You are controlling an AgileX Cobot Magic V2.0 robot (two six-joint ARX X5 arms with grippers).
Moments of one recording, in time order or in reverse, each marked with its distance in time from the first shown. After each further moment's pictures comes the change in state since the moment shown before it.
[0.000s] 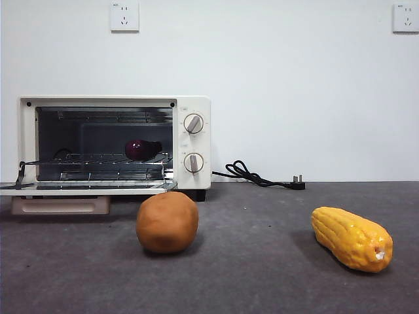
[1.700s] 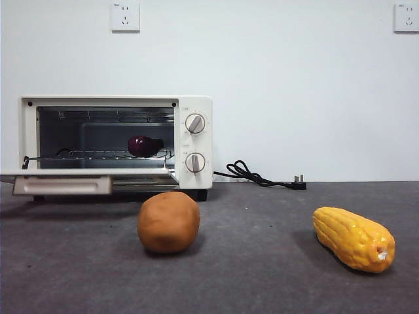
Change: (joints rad) left arm 0.026 0.114 0.000 0.132 0.354 -0.035; right arm 0.000 0.001 0.000 0.000 0.000 0.067
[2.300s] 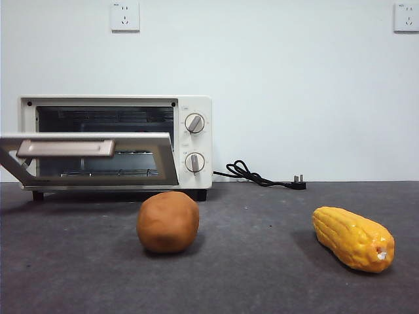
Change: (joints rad) left arm -0.025 -0.115 0.000 0.040 0.049 -0.027; right arm 0.000 0.005 -0.073 0.000 0.000 -0.024
